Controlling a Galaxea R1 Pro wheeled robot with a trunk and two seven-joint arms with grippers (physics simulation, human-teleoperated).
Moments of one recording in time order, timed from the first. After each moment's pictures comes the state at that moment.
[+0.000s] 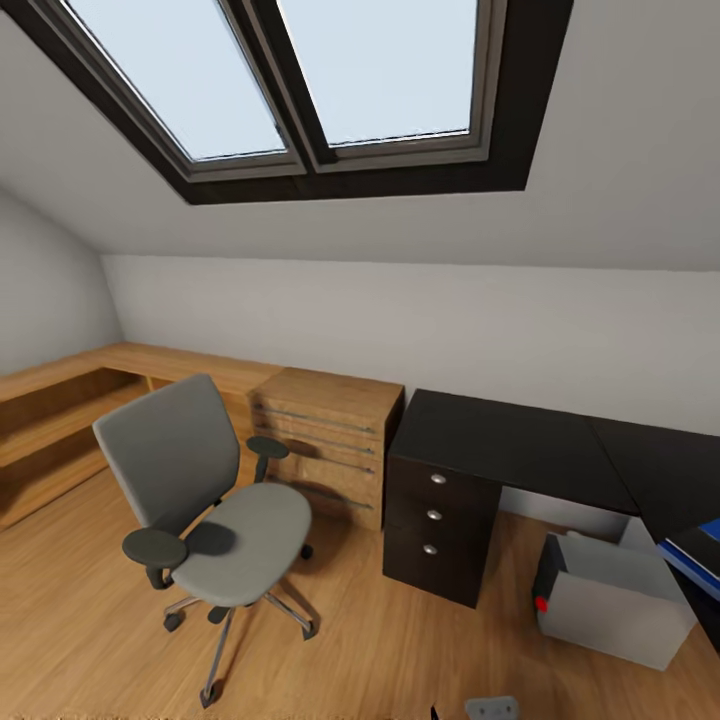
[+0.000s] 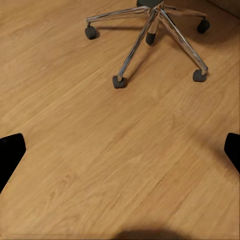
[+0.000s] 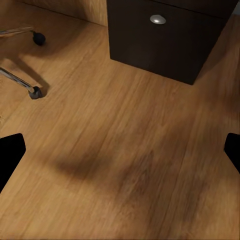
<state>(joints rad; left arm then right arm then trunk) 0.07 0.00 0.05 -0.24 0.36 -0.76 0.02 -0.39 0.09 -0.11 0.02 0.20 -0.55 -0.08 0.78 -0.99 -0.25</state>
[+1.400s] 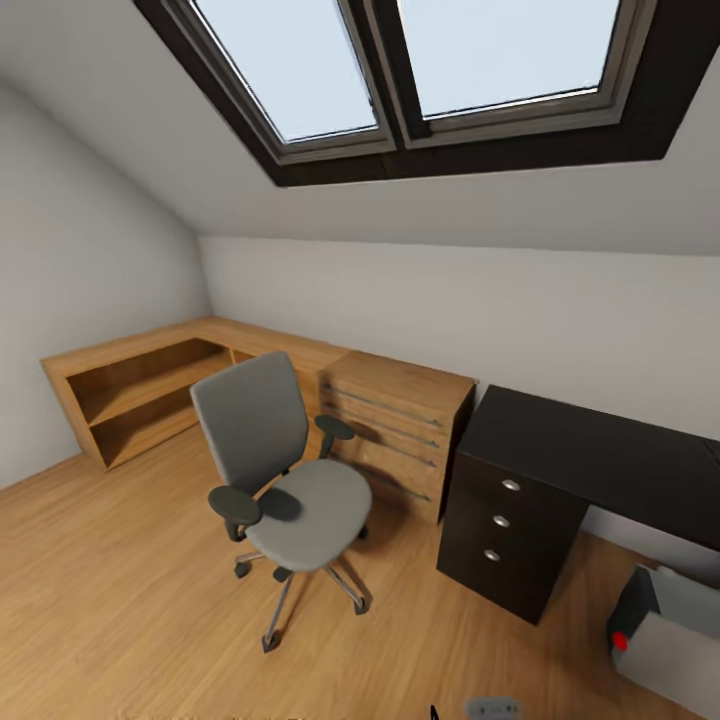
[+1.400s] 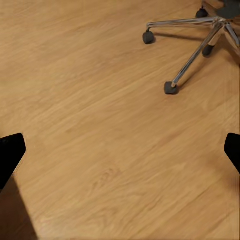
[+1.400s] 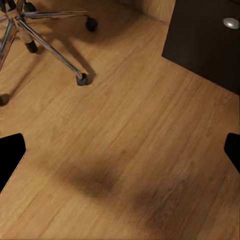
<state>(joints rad) 0.07 0.03 0.06 -0.30 0.36 -0.77 0.02 -0.39 0.09 -0.11 0.02 0.19 -0.56 -0.08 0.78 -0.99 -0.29</state>
